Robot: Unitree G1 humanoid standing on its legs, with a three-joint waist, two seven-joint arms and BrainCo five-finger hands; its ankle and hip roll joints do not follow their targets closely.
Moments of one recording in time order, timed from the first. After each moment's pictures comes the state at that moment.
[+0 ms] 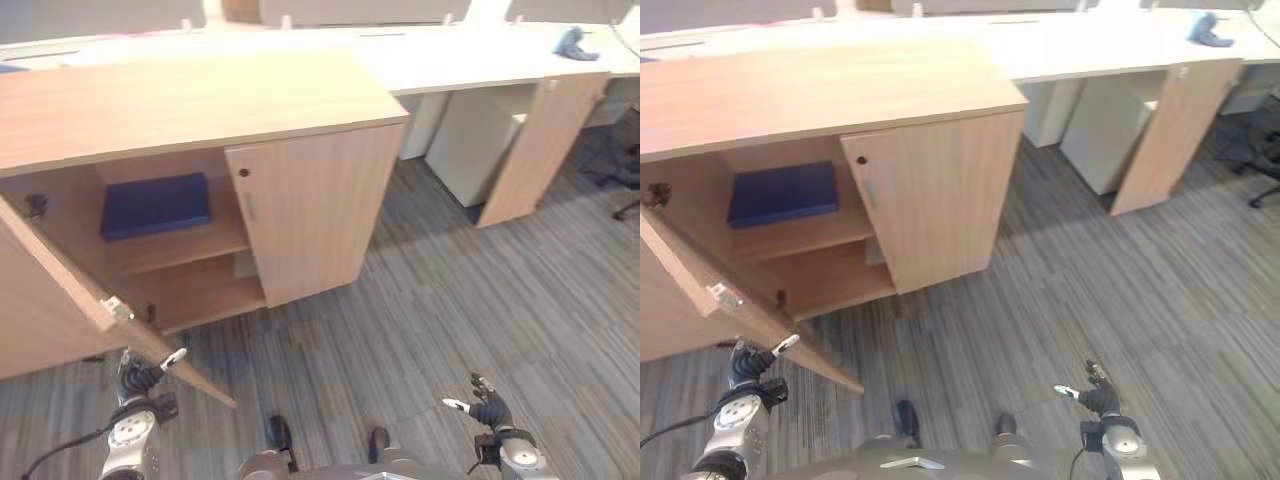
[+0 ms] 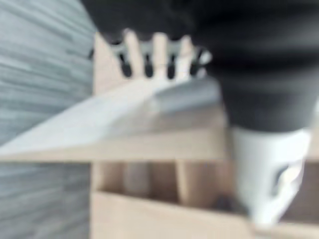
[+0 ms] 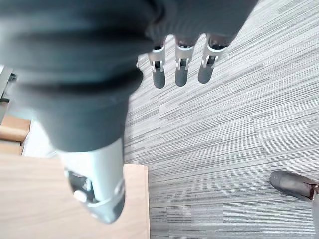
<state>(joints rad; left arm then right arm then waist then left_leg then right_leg) -0.02 0.41 -0.05 0.90 -0.56 -0.39 -0.01 0.12 -0.34 0.21 0.84 0.28 -0.22 0.07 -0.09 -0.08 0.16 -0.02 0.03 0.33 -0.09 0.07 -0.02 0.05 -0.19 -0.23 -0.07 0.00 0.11</state>
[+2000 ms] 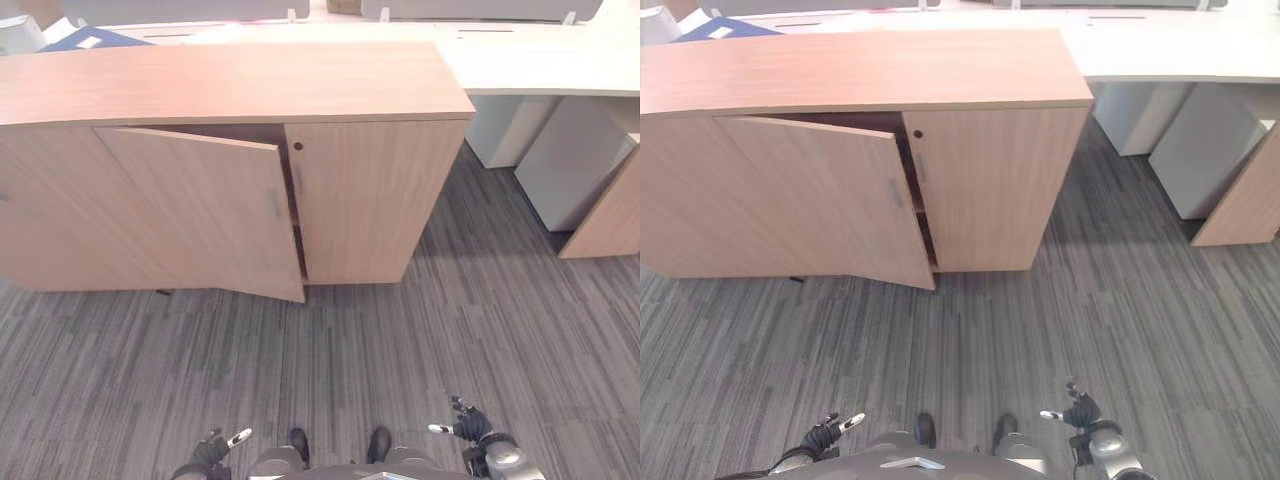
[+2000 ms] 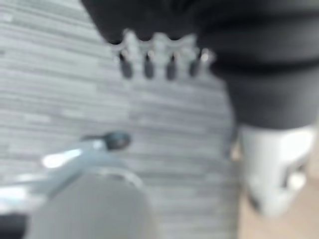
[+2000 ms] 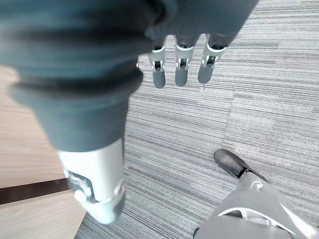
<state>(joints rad) 0.08 0.22 -0.20 1.14 -0.50 -0.09 -0.20 0.00 -0.29 0.31 1.08 0.18 -0.14 0.15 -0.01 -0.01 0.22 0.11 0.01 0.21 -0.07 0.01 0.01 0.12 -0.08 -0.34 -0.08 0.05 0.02</state>
